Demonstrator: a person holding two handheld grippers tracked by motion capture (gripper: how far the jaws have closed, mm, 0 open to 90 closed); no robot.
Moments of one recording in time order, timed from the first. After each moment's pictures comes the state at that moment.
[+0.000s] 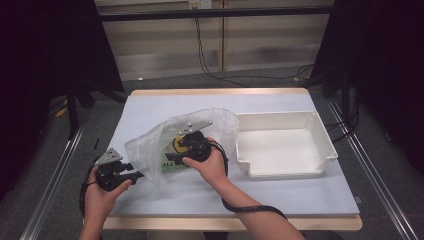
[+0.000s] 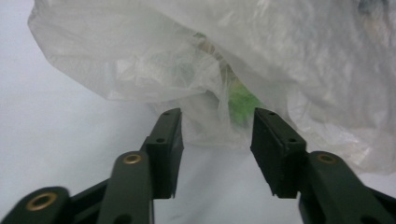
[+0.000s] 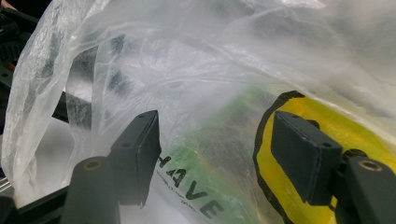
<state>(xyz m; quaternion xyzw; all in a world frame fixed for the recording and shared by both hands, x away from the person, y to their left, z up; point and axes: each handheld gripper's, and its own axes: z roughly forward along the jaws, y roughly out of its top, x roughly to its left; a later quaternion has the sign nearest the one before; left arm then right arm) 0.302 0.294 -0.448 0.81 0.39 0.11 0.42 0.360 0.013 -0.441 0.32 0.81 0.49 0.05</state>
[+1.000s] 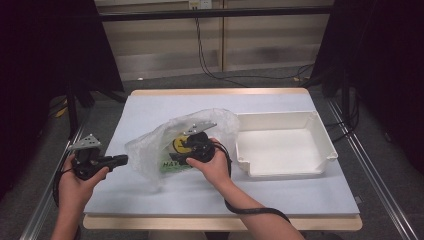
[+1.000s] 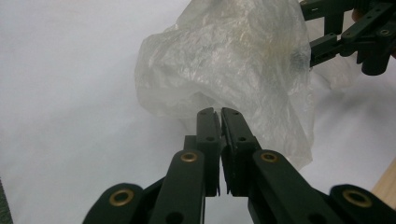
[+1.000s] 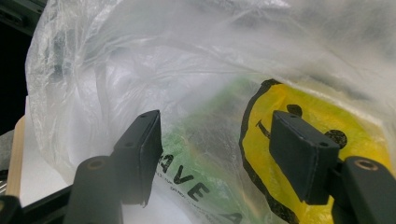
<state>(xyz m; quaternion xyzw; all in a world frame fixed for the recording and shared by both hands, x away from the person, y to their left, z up) 0.310 0.324 -0.389 0.82 0.39 0.10 0.41 0.358 0.003 -0.446 0.33 0.81 0.48 0.06</state>
